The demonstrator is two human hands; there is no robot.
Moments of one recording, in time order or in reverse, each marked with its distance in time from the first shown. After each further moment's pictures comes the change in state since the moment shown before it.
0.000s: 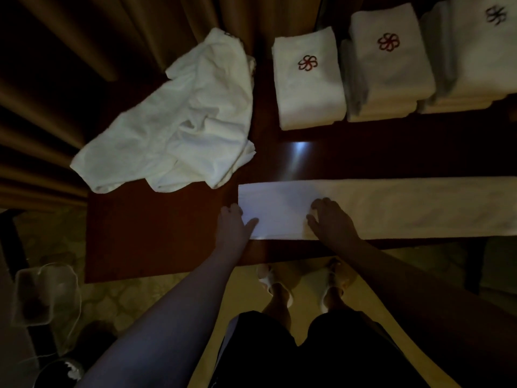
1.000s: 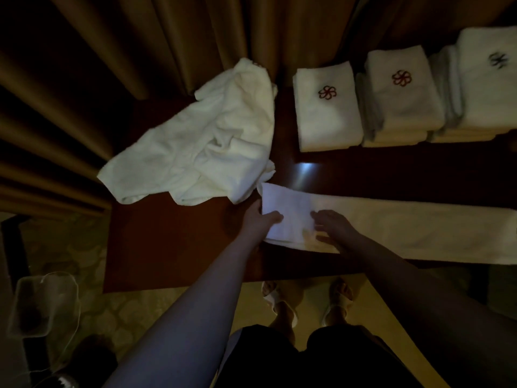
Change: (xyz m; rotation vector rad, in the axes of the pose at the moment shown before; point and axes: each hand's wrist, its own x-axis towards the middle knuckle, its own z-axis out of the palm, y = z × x) left_hand 0.003 0.047 -0.066 -0.893 -0.217 -0.169; right_hand 0.025 -0.059 -0.032 1.120 -0.178 0.634
